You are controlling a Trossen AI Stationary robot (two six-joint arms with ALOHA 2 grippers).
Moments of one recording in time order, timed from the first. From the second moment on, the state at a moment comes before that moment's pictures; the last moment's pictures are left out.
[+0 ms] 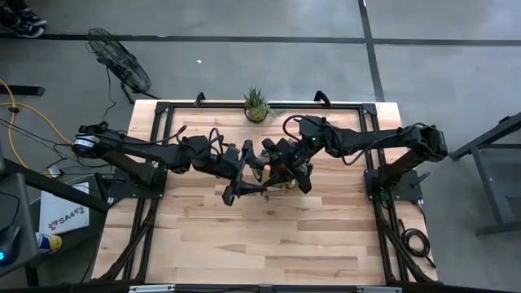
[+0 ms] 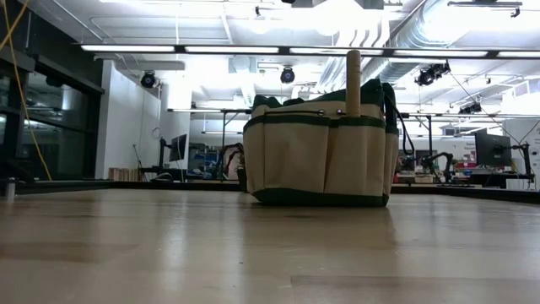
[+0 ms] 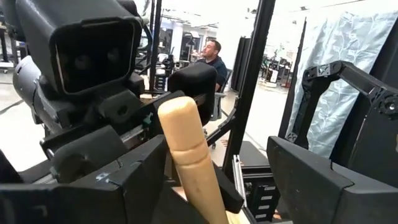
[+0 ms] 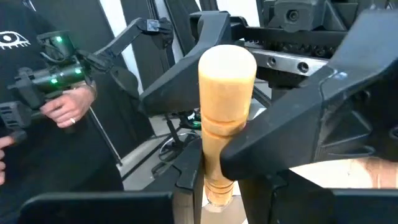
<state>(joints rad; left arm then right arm) -0.14 1.35 1.05 0.44 0.14 -0.16 -0.05 1.51 1.22 0.21 -0.73 0.22</state>
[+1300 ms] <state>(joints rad) -0.14 1.35 1.05 0.41 0.14 -0.21 0.02 1.50 1.22 0.10 -0.49 0.28</state>
